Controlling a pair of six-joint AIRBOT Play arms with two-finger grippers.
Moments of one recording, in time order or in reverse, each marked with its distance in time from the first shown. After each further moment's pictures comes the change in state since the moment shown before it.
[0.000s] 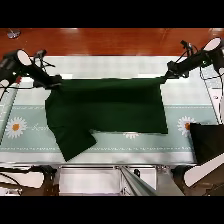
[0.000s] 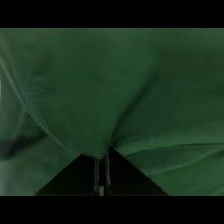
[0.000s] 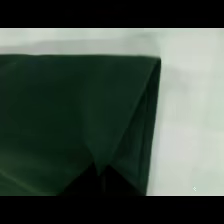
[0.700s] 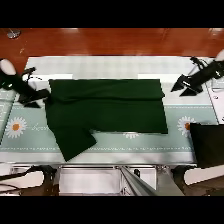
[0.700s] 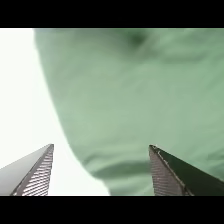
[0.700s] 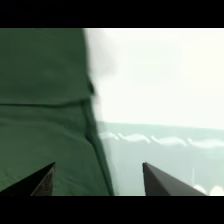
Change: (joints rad) left arm 0.192 0.231 -0.272 0.016 -0.199 0.036; right arm -0.142 0.251 -0.354 -0.081 0.061 0.021
